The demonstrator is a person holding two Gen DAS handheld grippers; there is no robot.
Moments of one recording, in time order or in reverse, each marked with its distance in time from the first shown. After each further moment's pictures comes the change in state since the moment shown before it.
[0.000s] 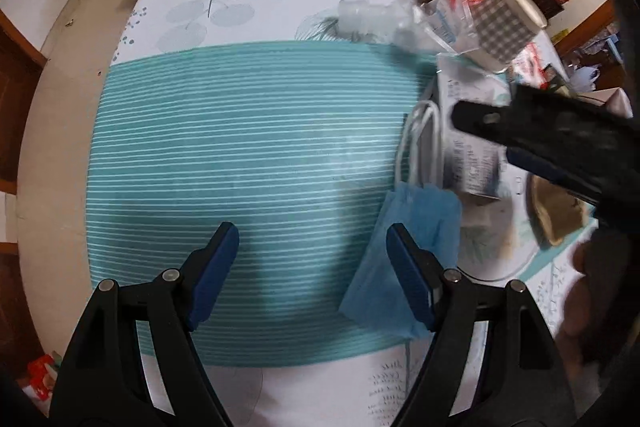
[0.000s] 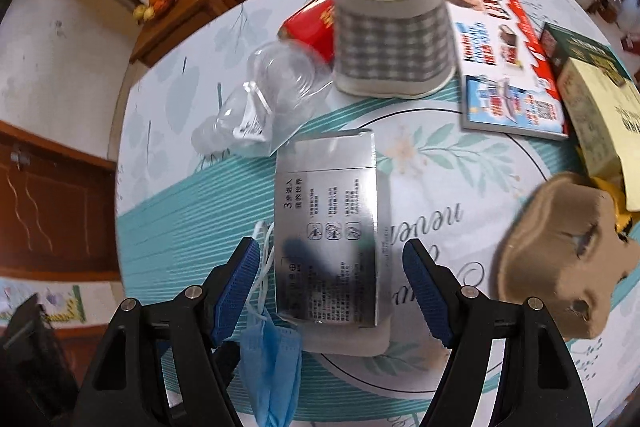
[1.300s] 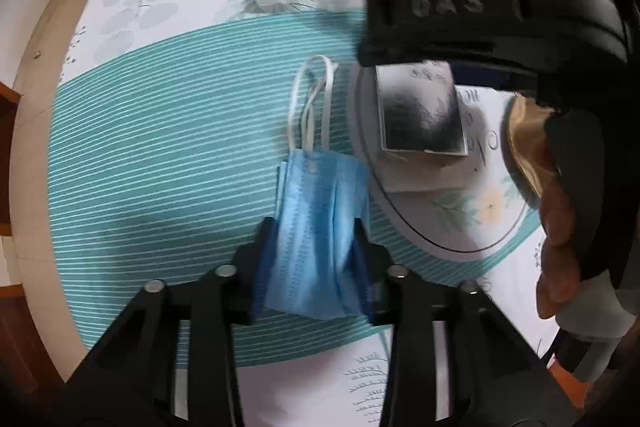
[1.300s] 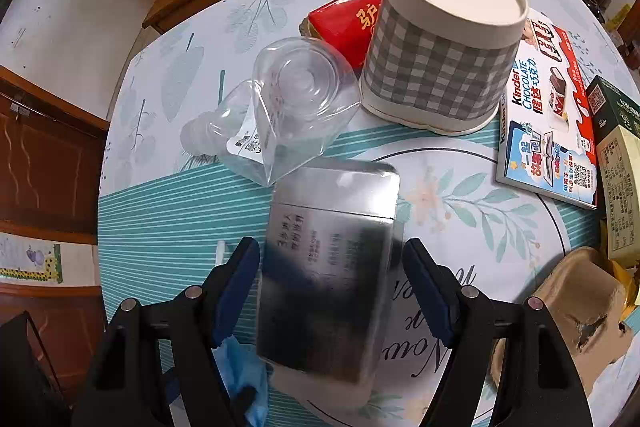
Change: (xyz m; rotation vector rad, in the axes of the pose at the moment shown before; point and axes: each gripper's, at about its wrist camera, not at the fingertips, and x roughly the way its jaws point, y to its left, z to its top) left arm 0.005 -0.038 -0.011 0.142 0.039 -0.027; right arm 0.039 0.015 0.031 -0.144 0.022 -0.010
